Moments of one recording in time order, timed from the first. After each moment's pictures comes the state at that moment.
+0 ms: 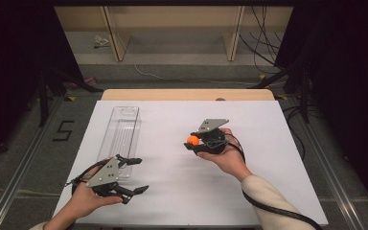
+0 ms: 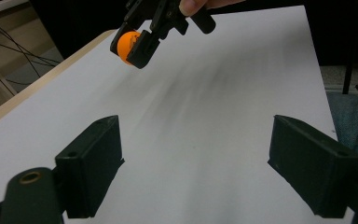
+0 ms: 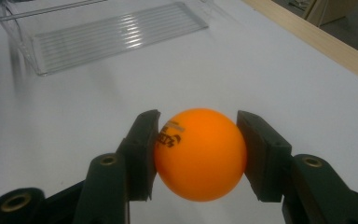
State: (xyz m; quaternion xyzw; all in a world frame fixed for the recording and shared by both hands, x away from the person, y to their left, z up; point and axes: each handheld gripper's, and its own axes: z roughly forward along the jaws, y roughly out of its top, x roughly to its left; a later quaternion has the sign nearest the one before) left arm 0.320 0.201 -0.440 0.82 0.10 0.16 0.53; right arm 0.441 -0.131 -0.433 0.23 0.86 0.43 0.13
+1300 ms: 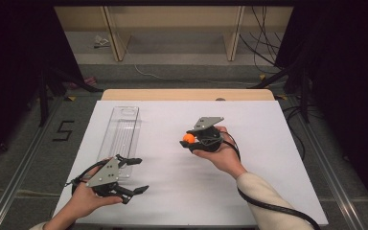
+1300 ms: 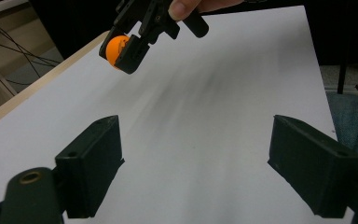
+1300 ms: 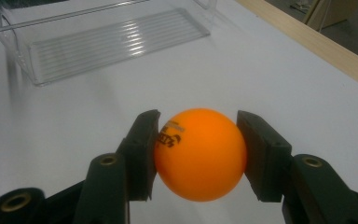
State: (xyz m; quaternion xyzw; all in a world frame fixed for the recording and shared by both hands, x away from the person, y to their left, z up) left arm 0.320 0.200 -0.440 0.82 0.10 0.16 0.53; right arm 0.448 -0.118 -0.433 0.22 0.86 0.43 0.13
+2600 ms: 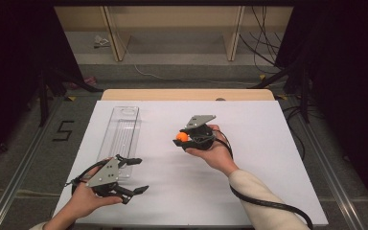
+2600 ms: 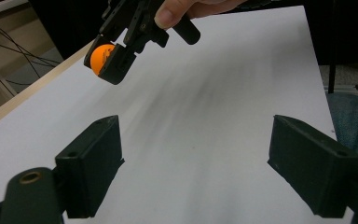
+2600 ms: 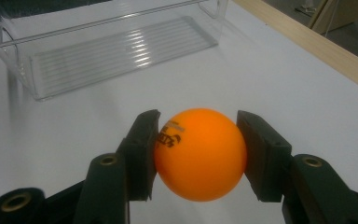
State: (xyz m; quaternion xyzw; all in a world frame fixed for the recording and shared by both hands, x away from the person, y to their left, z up) left arm 0.320 0.200 -0.440 0.82 0.10 0.16 0.53; right arm 0.454 -0.097 -0.433 0.22 0.86 0.44 0.13
